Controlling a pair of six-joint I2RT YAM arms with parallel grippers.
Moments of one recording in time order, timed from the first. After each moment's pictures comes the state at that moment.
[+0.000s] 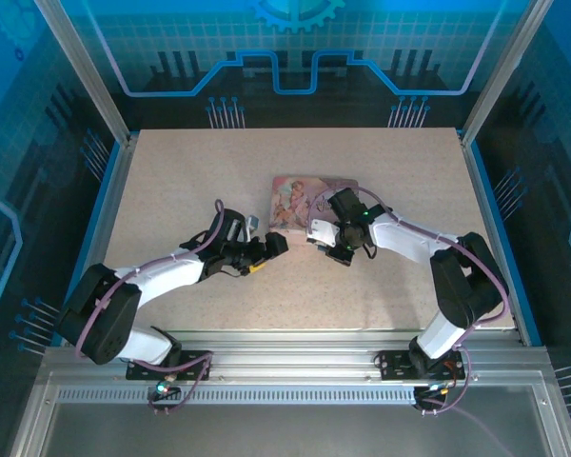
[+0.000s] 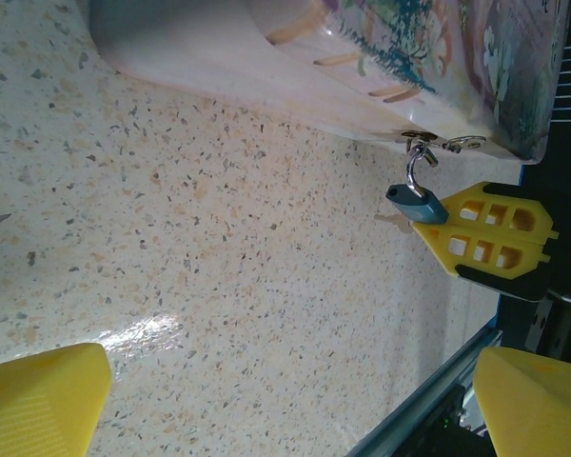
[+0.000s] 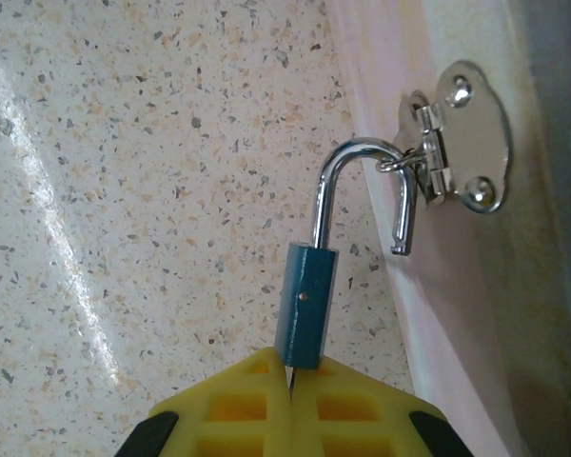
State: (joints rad) left arm -0.49 1.41 0.65 -0.03 0.46 -0.94; right arm 0.52 1.64 1.04 -0.63 -0.15 -0.70
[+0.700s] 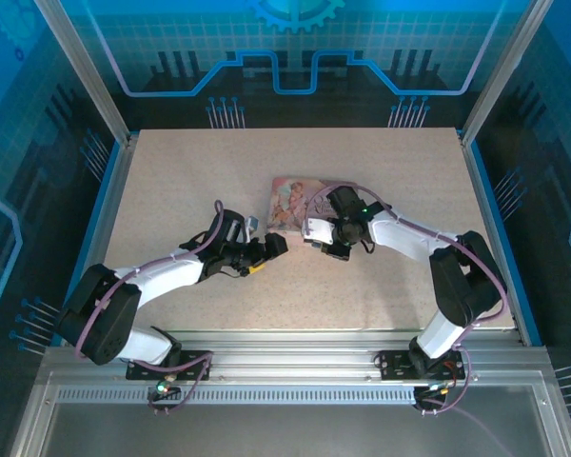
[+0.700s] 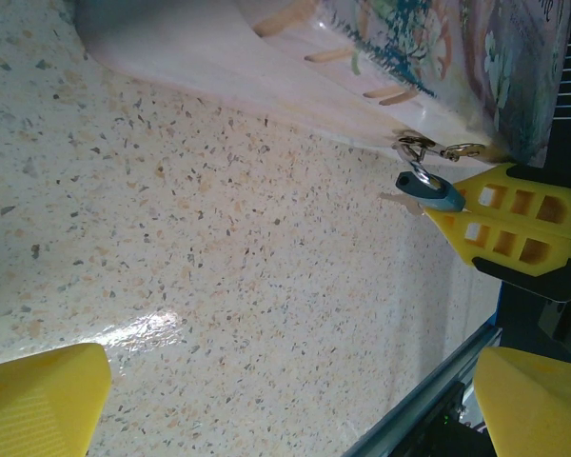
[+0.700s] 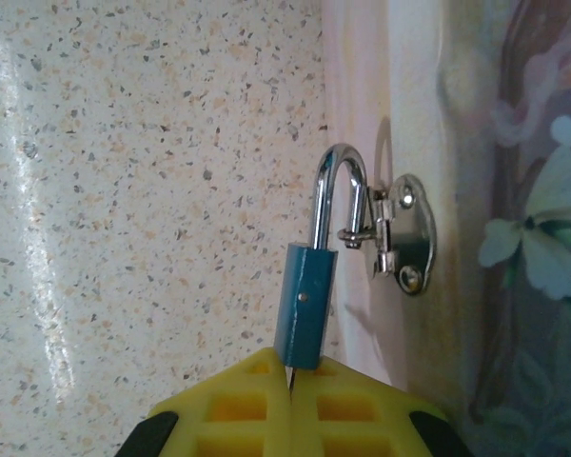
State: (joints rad) left arm -0.48 1.41 0.64 -0.03 0.47 -0.94; right arm 0.52 1.66 1.07 -0.59 -0.20 -0.86
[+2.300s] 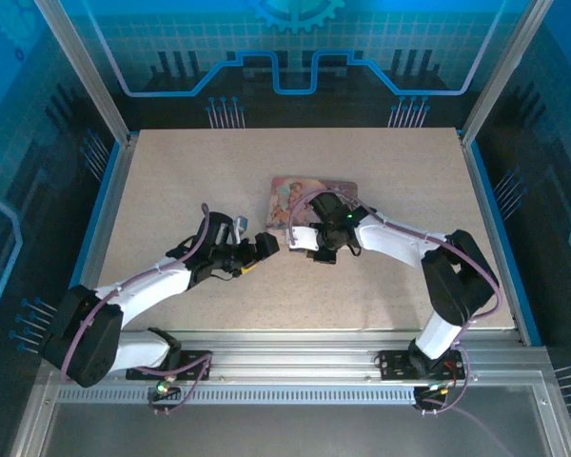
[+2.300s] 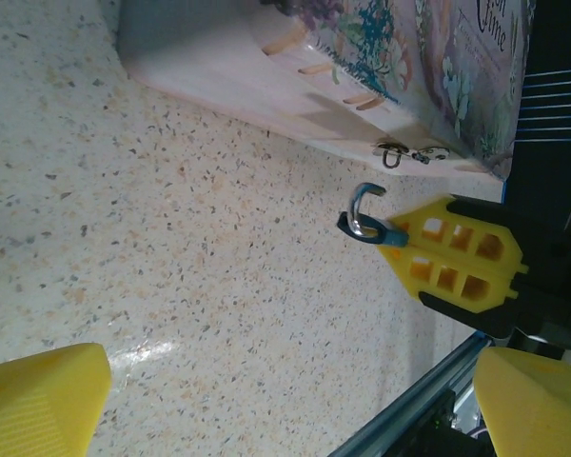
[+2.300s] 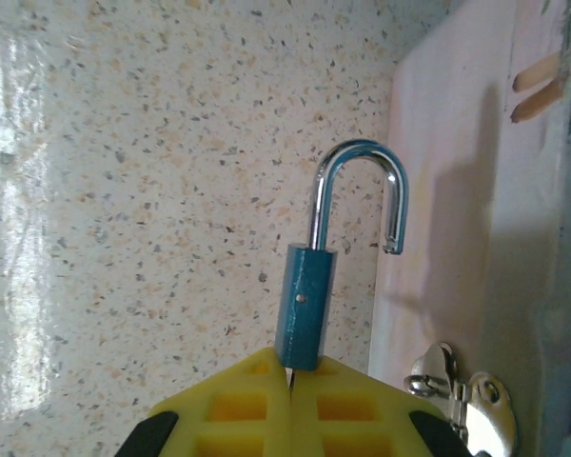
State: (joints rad) left arm -0.45 1.26 0.59 -0.08 0.44 -0.95; right arm 0.64 1.67 1.09 -0.56 -0.20 -0.89
